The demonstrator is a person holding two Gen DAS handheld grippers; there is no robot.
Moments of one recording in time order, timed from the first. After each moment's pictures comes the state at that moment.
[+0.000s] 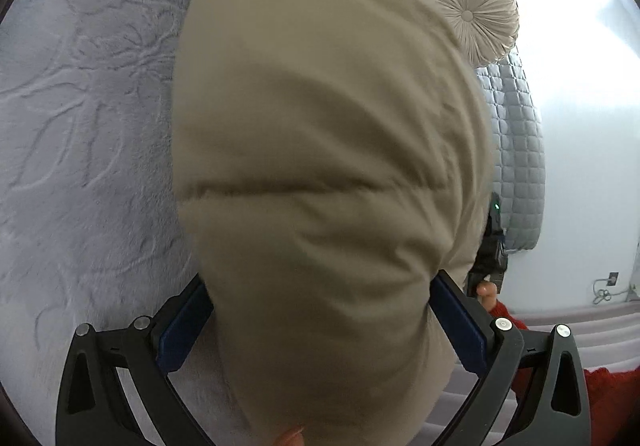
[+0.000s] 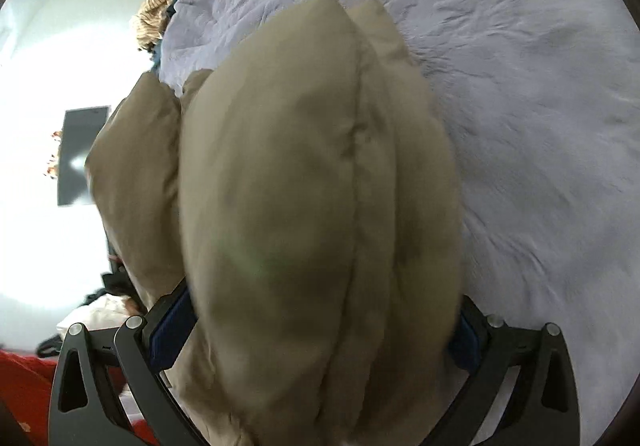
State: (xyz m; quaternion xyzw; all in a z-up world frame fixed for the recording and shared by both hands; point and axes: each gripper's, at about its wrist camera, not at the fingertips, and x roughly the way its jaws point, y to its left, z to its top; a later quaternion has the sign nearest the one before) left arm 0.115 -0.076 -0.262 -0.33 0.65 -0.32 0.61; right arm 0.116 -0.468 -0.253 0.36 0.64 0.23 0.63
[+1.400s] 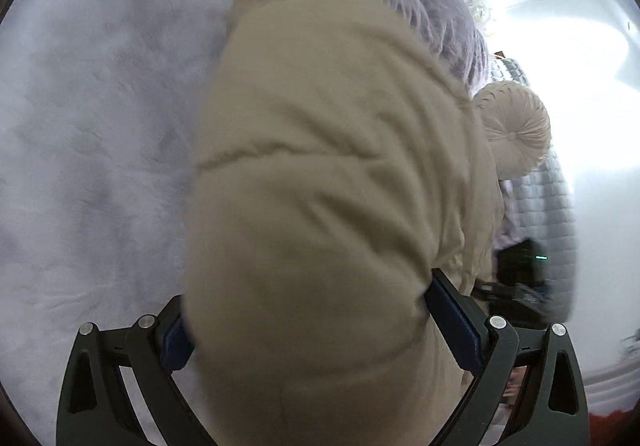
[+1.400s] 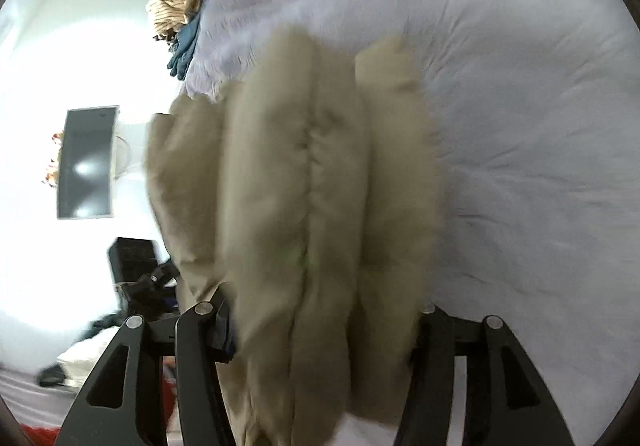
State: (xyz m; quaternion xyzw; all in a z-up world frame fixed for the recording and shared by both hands) left arm 0.156 0.112 -0.209 -0.31 0.58 -0.17 0.74; right arm 0.165 -0.254 -0.205 0.34 0.62 0.23 0.67
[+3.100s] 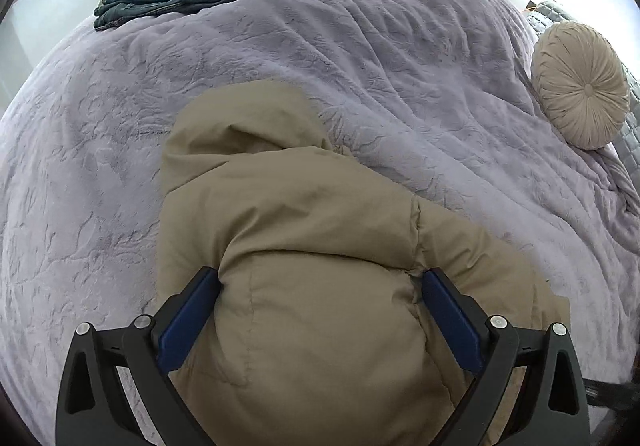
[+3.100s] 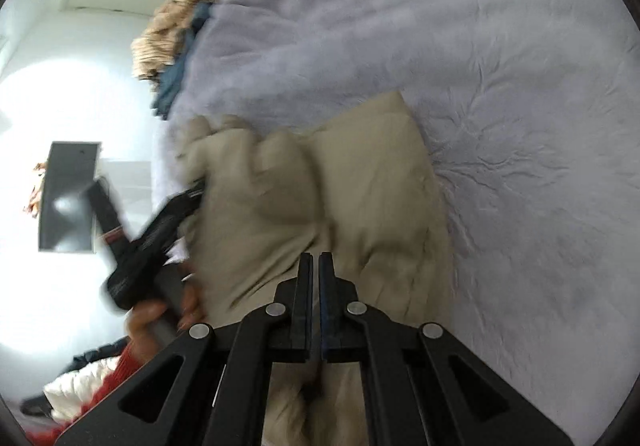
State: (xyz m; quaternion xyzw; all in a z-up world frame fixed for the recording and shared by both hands) left arm 0.247 0.030 -0.183 -0.07 0.53 -0.05 0.84; right arm 0.135 -0.254 -0.181 0.36 0.58 0.16 0.71
